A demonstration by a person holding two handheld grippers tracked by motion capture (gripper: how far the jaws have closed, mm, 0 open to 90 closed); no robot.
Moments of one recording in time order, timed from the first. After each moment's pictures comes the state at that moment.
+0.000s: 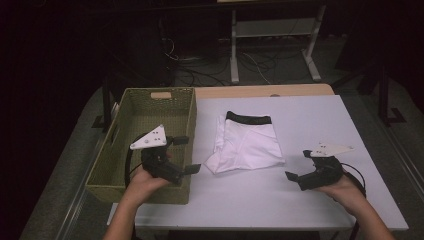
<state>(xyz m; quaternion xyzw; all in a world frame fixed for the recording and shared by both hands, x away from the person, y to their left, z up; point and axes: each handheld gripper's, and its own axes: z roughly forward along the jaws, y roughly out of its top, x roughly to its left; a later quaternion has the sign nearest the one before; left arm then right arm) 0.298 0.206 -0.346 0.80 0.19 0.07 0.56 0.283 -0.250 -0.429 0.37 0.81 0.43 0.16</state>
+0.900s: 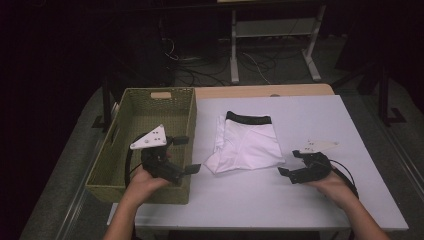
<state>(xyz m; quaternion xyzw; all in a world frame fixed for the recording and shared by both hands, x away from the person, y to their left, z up) 0.298 0.206 -0.346 0.80 0.19 0.07 0.56 0.305 -0.236 -0.447 0.37 0.82 0.41 0.15</state>
